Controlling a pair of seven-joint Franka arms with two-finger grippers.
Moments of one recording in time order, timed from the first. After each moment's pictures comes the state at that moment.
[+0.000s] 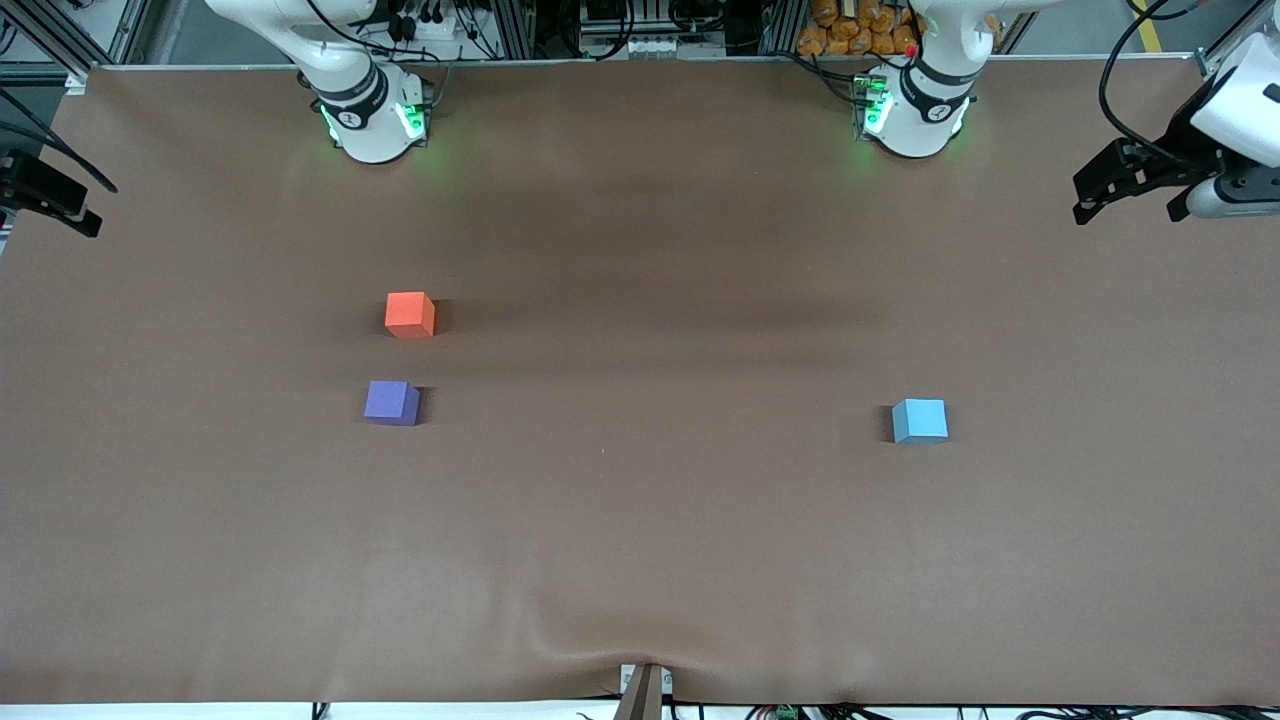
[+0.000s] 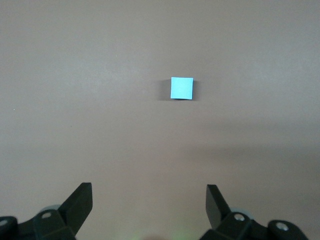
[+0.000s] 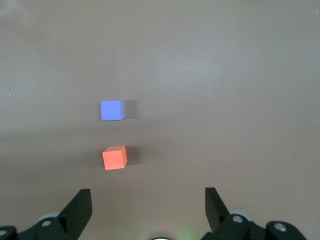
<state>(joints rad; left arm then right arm) 0.07 -0.17 -0.15 -1.72 0.01 1.57 -0.08 -0.03 0.00 -0.04 -1.40 0.00 1.38 0.00</state>
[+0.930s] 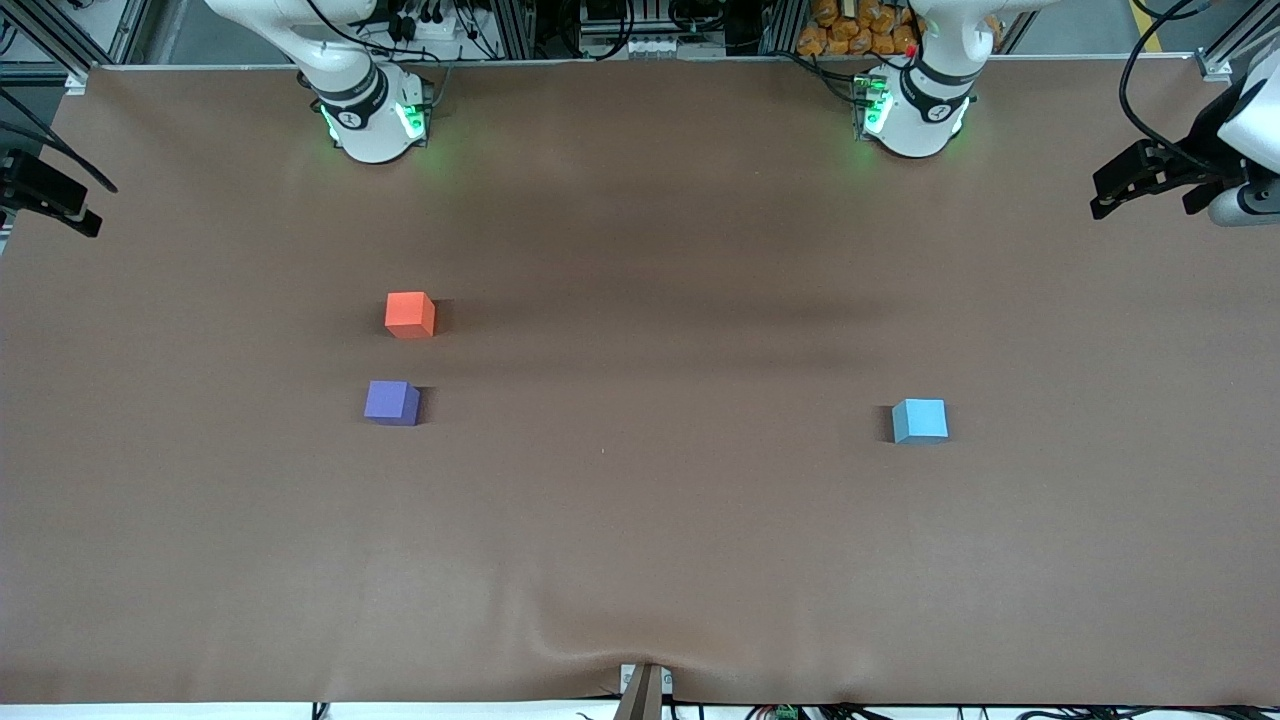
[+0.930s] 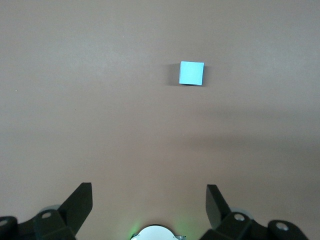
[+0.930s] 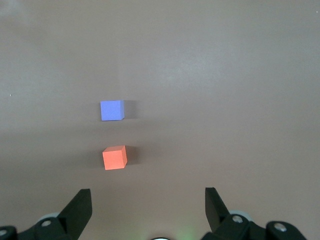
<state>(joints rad) 0.10 -0.15 -0.14 -1.68 0.01 1.50 -0.07 -0.03 0.00 -0.04 -1.40 0.00 1.38 0.00</state>
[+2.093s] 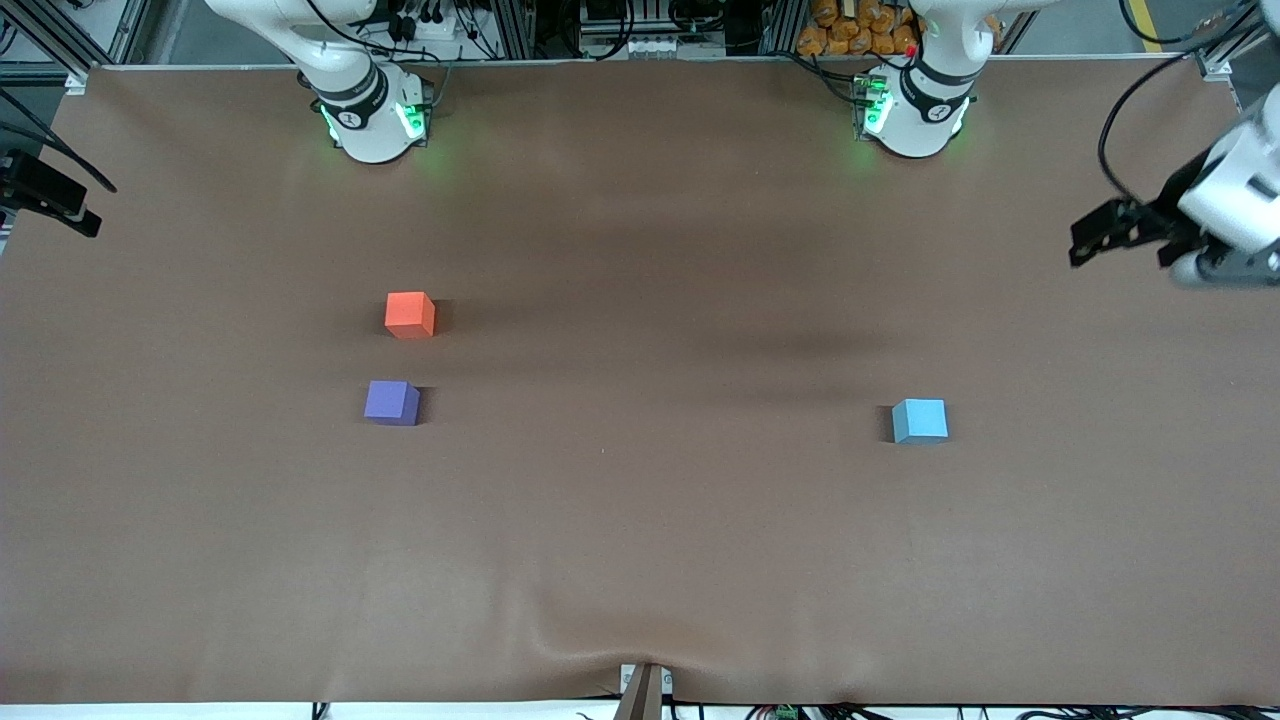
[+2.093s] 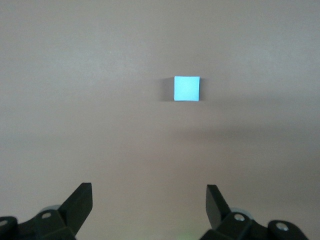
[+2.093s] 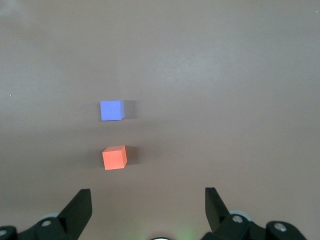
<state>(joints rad) 0.09 -0.02 -0.14 -1.72 0.00 1.66 -0.03 -0.03 0.00 -0.04 -1.40 0.00 1.38 0.00</state>
